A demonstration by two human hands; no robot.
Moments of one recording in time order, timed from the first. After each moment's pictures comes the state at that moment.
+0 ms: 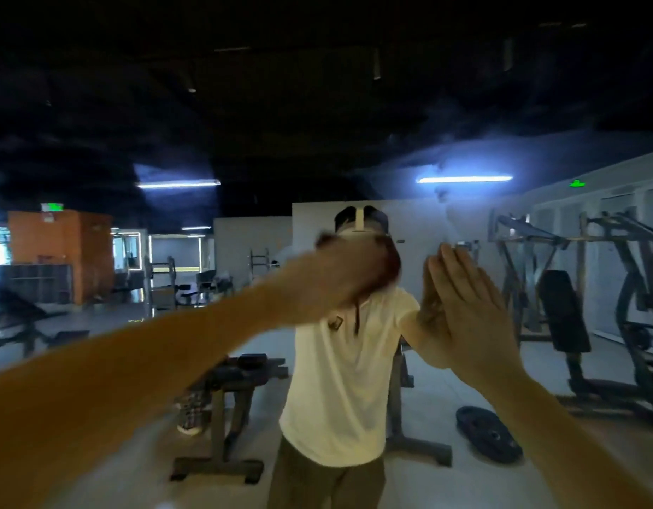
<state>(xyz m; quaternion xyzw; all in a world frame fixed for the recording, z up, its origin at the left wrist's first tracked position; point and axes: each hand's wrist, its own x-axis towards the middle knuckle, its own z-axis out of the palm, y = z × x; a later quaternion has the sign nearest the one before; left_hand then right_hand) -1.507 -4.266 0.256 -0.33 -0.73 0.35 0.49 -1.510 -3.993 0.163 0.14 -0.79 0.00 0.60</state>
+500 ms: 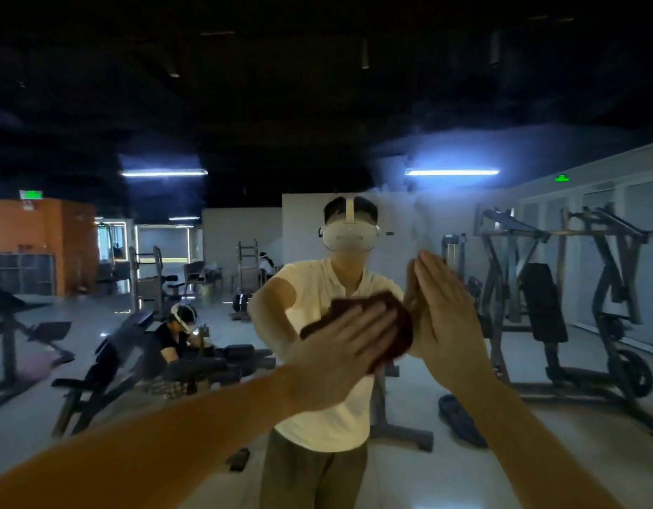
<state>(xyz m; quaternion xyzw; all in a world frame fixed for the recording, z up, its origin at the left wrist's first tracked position) -1.507 -4.203 0.131 -0.35 -0.75 0.27 0.48 -1.514 -3.976 0.143 0.21 -0.78 0.18 0.56</state>
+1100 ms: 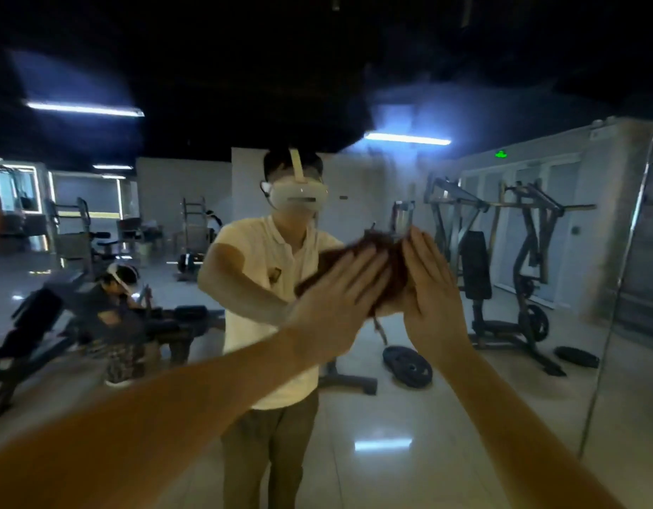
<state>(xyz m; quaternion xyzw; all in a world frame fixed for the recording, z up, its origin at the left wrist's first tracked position) -1.516 -4.189 0.120 -0.33 -0.75 0.21 0.53 -1.487 -3.997 0.124 0.16 -0.82 0.17 0.53</state>
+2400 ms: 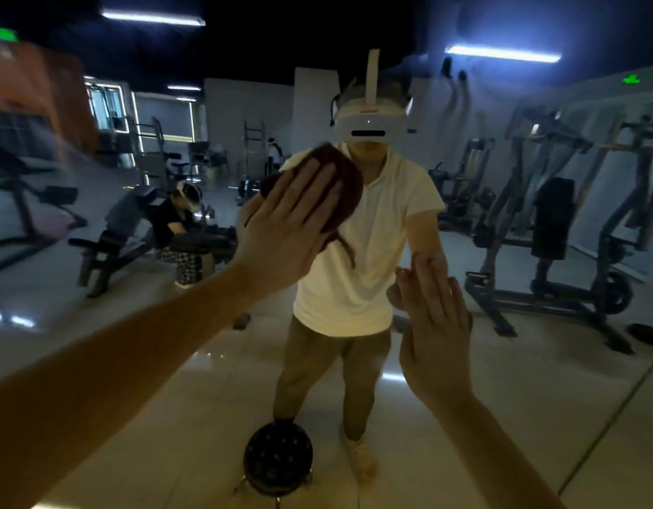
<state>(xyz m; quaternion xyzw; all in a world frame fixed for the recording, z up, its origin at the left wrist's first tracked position) -1.509 -4.224 0.080 -0.22 -0.79 0.13 0.55 -1.465 -3.964 -0.016 0.23 -0.83 0.14 0.48</state>
